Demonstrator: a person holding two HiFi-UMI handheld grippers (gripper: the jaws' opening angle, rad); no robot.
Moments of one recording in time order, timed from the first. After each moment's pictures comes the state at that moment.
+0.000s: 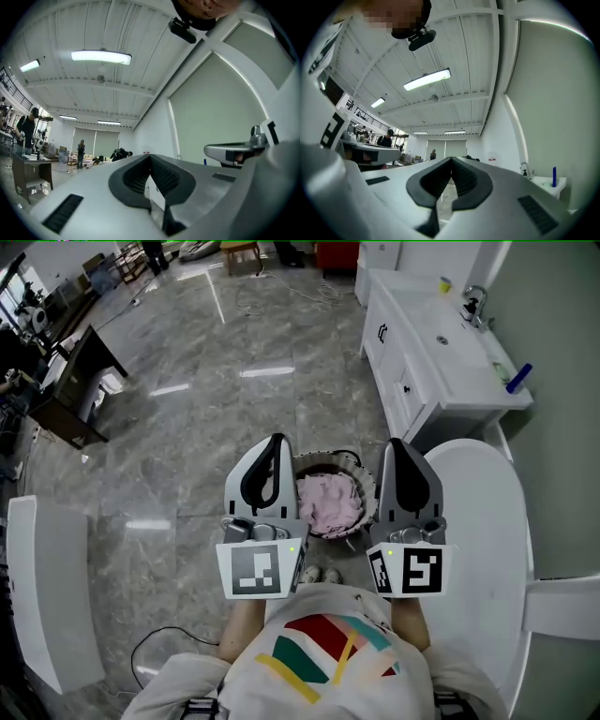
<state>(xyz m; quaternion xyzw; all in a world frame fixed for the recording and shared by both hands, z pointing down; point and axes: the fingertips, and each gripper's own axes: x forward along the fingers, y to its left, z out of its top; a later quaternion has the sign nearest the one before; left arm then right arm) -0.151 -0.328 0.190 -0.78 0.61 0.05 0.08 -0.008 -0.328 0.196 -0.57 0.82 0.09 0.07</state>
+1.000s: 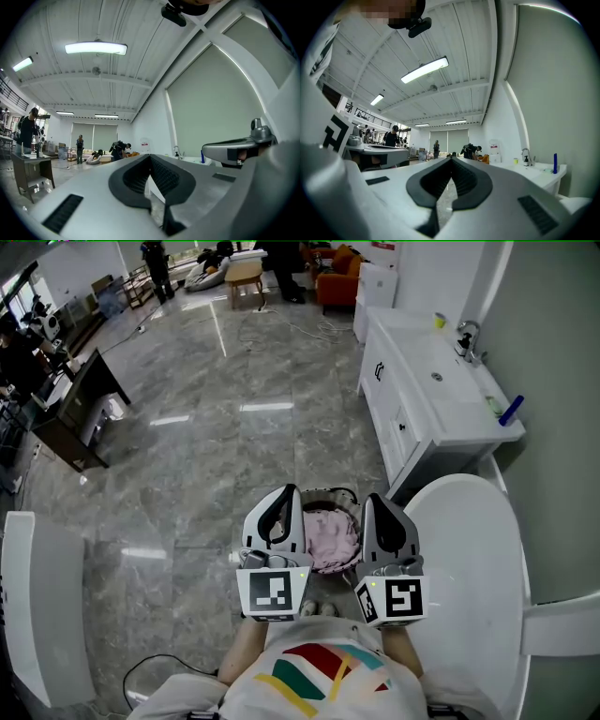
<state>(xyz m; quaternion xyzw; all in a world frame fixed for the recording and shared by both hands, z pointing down) -0.144 -0.335 0.233 -0.80 0.60 0.00 0.06 -0.021 -0.327 0.239 -0.56 0.83 0.03 0.04</state>
